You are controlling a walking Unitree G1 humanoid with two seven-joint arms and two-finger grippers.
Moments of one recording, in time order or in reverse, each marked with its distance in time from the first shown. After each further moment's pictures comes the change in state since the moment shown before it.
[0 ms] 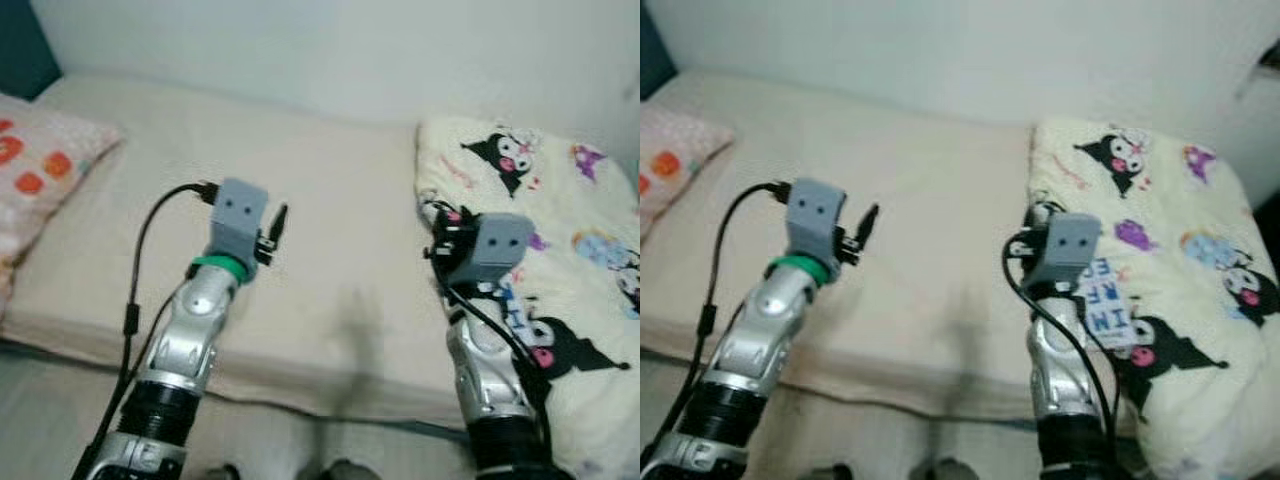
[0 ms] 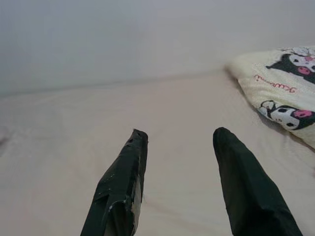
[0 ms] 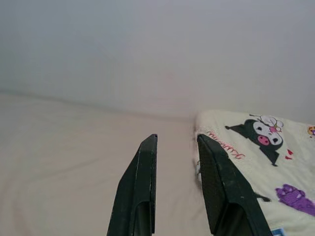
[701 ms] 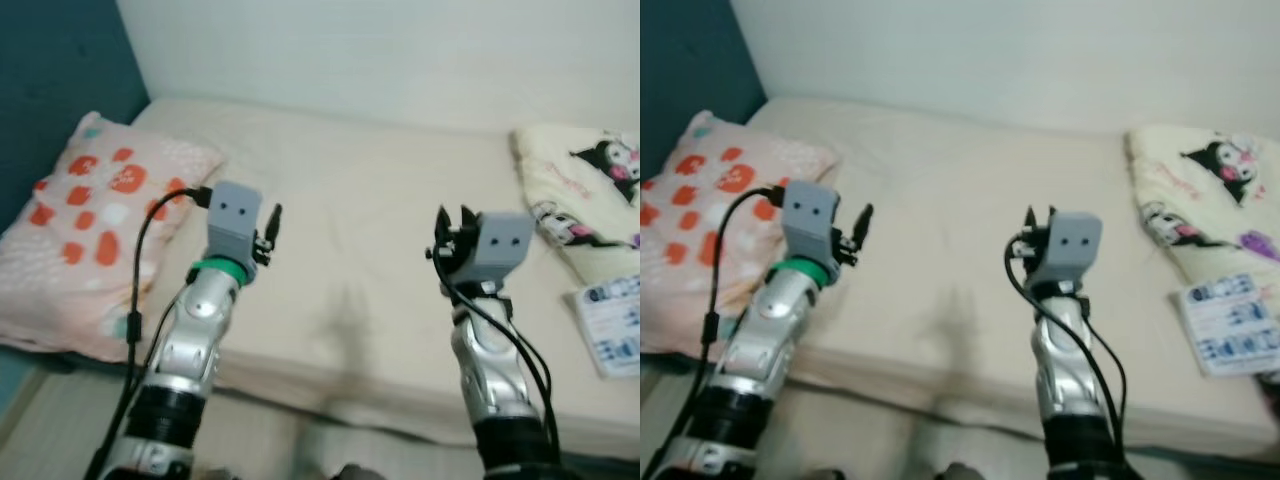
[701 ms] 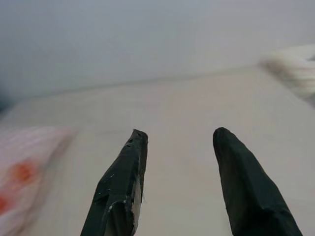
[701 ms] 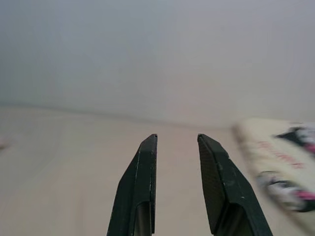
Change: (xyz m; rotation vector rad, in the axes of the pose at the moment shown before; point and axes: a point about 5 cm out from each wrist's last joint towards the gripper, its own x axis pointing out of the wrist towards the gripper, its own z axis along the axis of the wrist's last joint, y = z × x) left arm 0.001 -0.011 0.001 -0.009 -0.004 -0.031; right arm 0.000 -0.010 0.000 -0.019 -0.002 -0.017
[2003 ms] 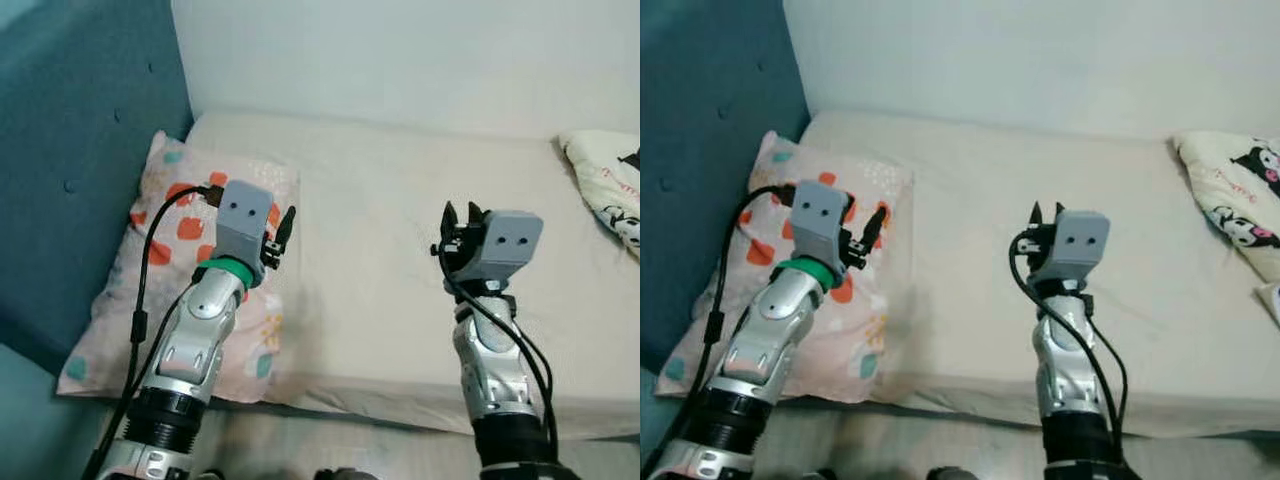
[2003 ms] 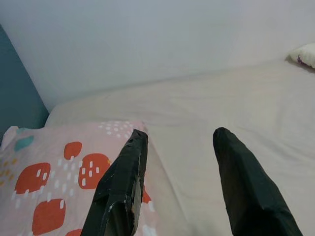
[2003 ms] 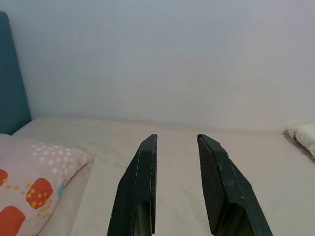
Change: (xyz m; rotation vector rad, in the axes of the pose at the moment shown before) left arm -0.004 0.006 0.001 -0.002 0.002 0.009; right arm 0.001 0.004 0.002 0.021 -0.013 -0.004
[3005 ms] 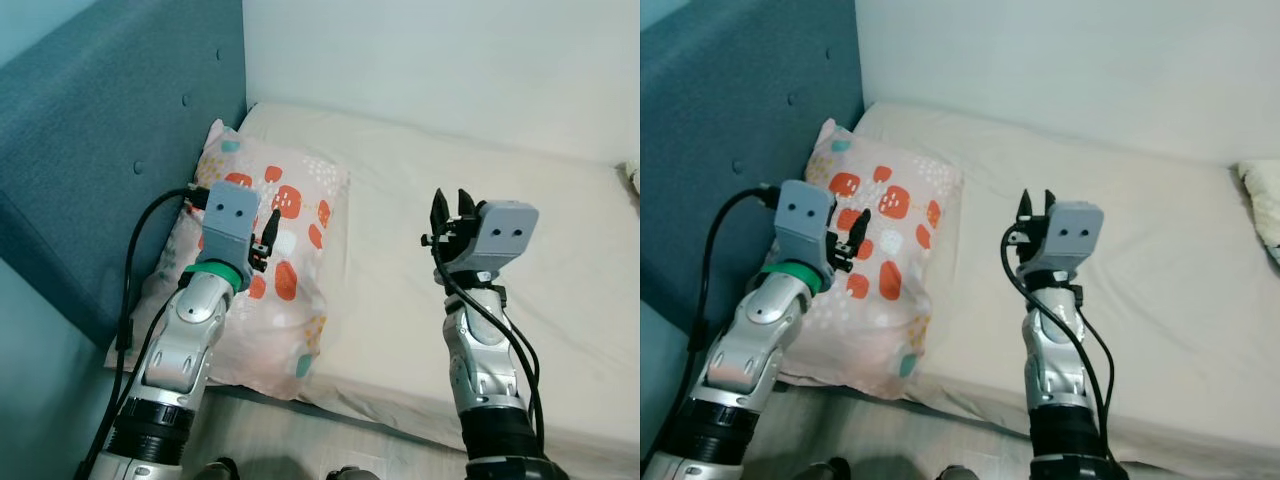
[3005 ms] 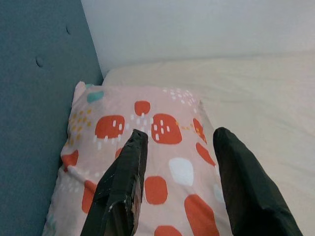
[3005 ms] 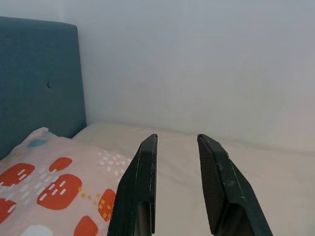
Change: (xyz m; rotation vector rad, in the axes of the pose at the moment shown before) left arm -0.011 0.007 -0.006 -0.007 0.067 0.050; right arm 0.004 0.011 0.009 0.030 -0.046 0.038
